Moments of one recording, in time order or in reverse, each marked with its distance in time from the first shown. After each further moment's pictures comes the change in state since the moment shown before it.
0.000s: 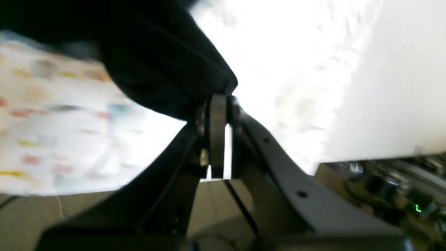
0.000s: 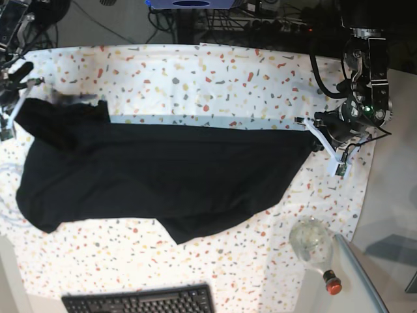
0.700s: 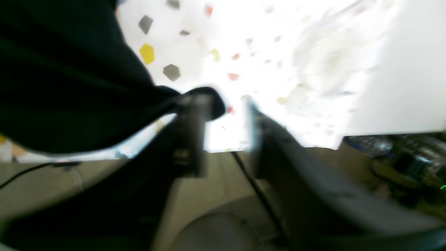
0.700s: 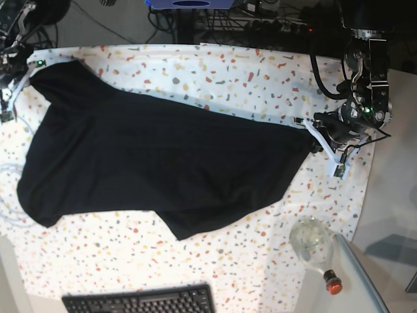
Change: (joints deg) left arm -0.3 -0.6 0.8 0.1 0.1 0.0 0.0; right arm -3.6 -3.3 3.2 2.5 0.0 2.7 -0.3
